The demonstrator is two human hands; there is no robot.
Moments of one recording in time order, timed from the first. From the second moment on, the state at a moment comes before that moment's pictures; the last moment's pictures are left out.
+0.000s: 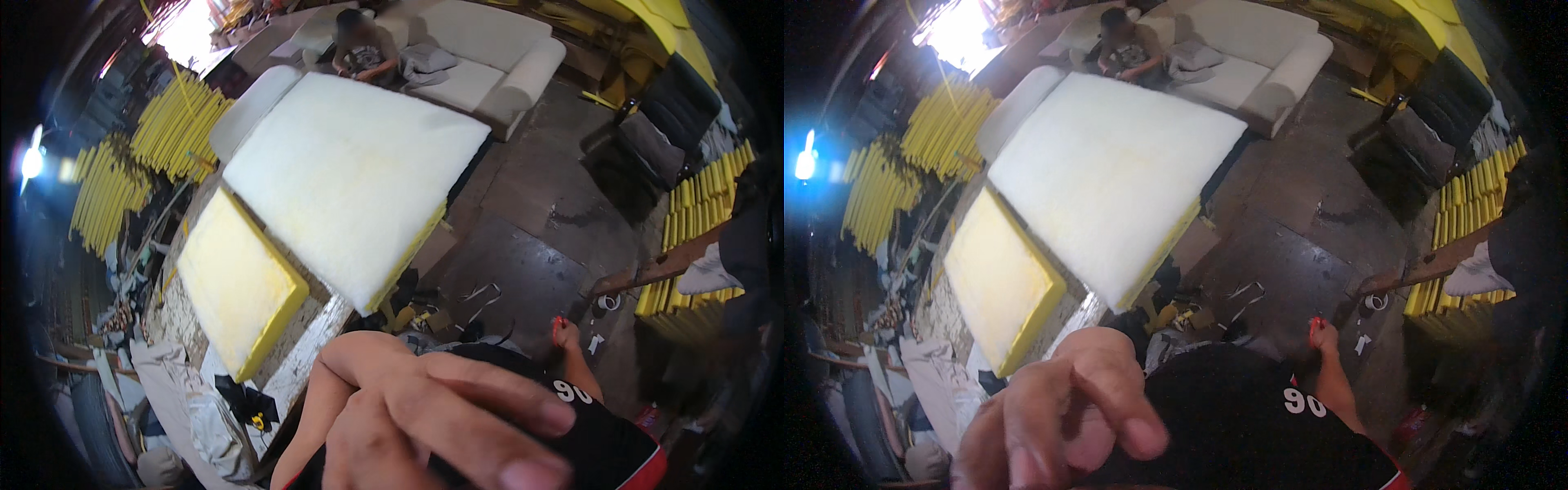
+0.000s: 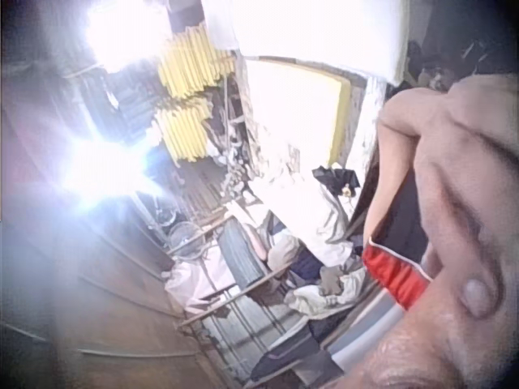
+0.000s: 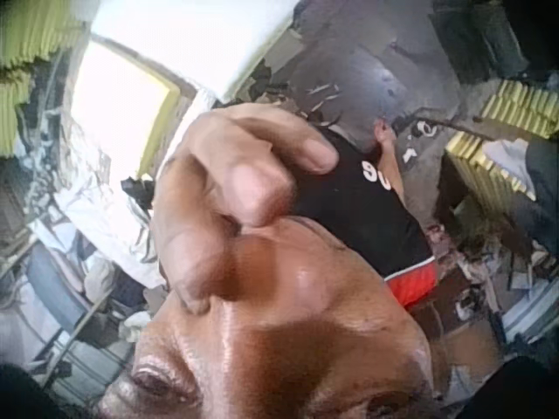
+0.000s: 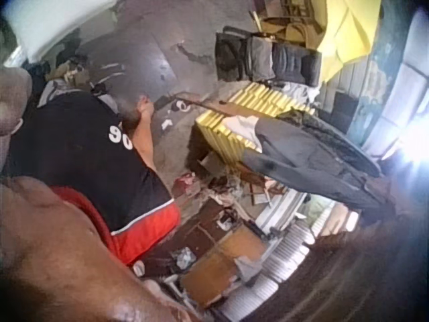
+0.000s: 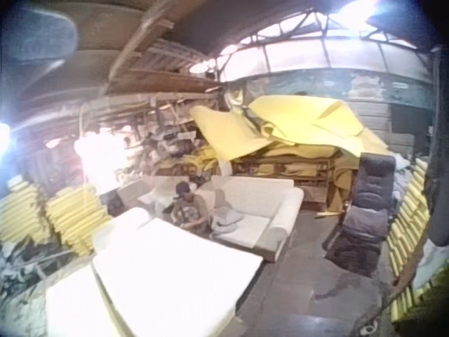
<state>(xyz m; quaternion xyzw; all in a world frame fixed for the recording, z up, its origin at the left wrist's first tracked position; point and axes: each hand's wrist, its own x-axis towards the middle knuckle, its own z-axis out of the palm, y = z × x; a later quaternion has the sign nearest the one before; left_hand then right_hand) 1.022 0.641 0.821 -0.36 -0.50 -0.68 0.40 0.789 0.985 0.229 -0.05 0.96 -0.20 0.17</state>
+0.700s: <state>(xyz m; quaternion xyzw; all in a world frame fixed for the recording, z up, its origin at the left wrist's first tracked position) 0.749 0.555 0.768 -0.42 -0.29 -0.74 0.44 0.757 0.985 0.216 0.02 0.94 -0.16 0.30</state>
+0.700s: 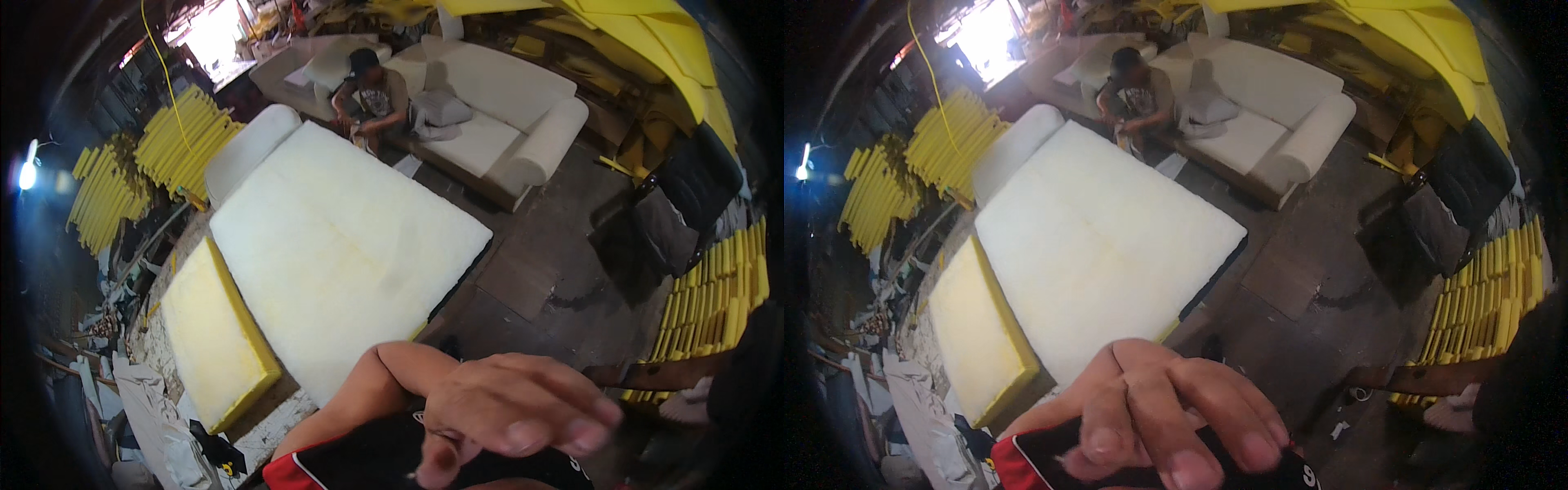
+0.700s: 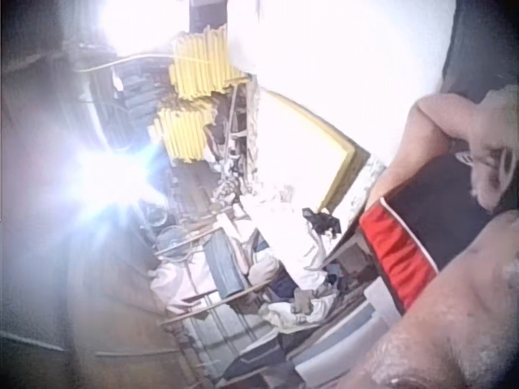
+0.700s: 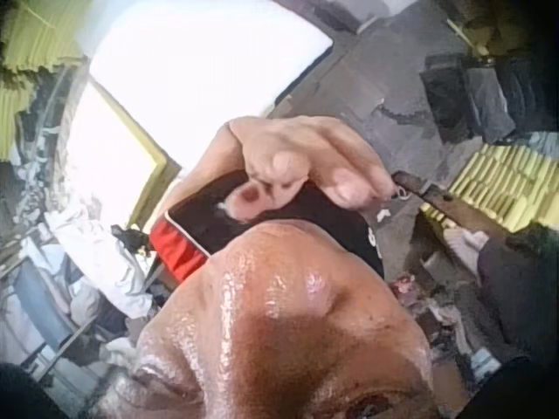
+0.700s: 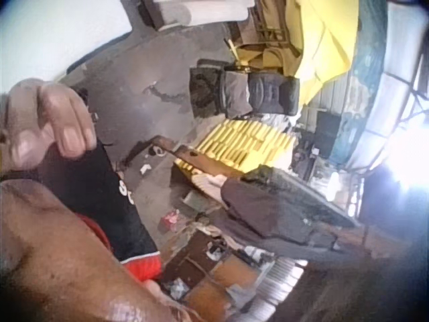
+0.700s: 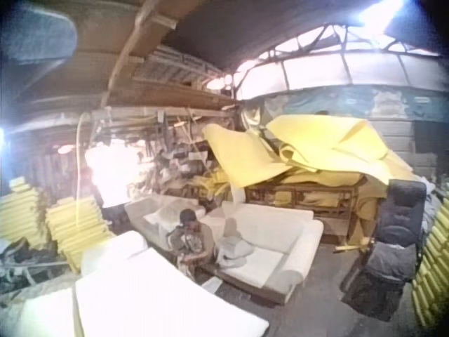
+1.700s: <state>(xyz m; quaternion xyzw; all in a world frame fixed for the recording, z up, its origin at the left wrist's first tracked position) 0.474 0.288 0.424 0.63 -0.73 -0.10 0.25 0.108 0.818 0.269 -0.21 0.93 -0.01 0.29</state>
